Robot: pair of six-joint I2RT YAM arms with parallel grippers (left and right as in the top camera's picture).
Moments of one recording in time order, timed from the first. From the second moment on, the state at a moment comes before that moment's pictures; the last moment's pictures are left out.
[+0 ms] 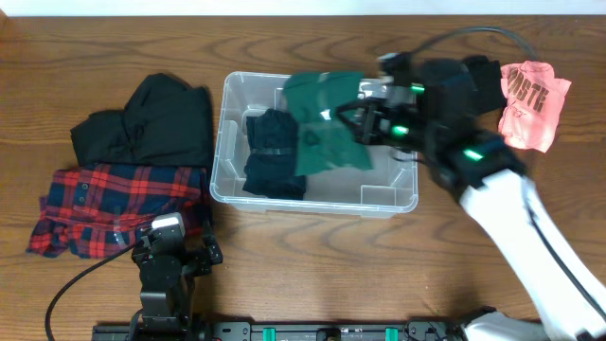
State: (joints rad) left arm -0.07 0.01 0.17 -0.68 -0.19 -0.16; right arm 0.43 1.46 1.25 -0.42 -0.45 0.64
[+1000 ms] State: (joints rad) left arm -0.07 0.01 0.17 -0.68 -0.19 -0.16; right arm 0.45 1.86 1.25 -0.47 -0.15 0.71
